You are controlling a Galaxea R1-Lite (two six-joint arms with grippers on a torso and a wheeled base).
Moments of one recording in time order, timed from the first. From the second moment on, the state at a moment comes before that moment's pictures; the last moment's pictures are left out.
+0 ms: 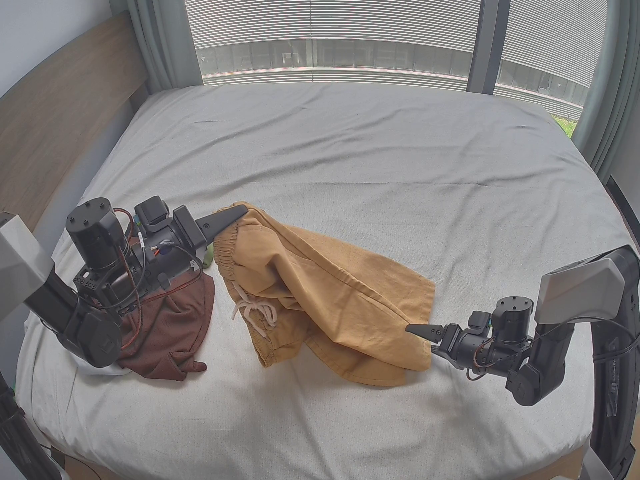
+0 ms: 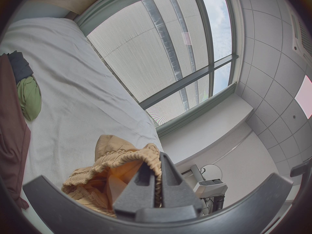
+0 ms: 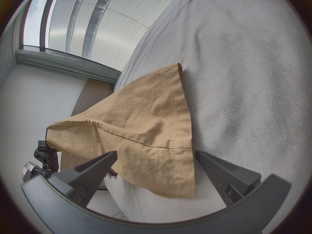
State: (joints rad) left arm -0.25 1.95 -0.68 -1.41 -0.56 -0.91; right arm 0.27 2.43 -0.52 -1.49 0.44 0.83
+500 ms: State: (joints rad) left arm -0.25 1.95 -0.68 -1.41 -0.56 -0.91; right arm 0.28 2.36 -0.50 -1.54 0.48 0.91
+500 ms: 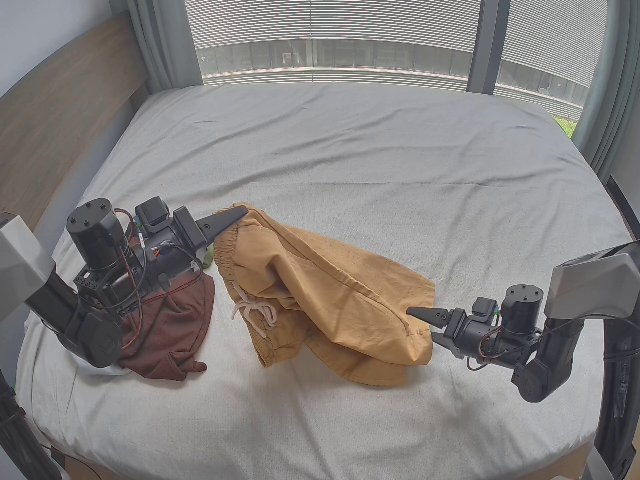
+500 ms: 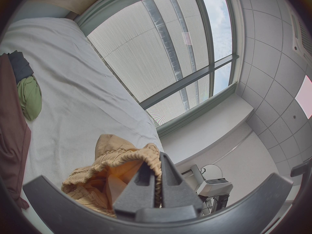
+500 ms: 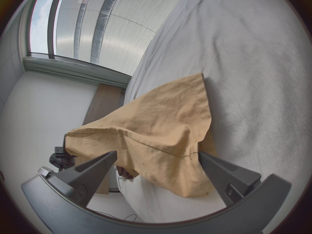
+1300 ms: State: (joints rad) left arm -0.24 1.97 -0.68 -1.43 -0.57 -0.91; right arm 0.20 2.39 -0.49 -1.54 0.54 0.89
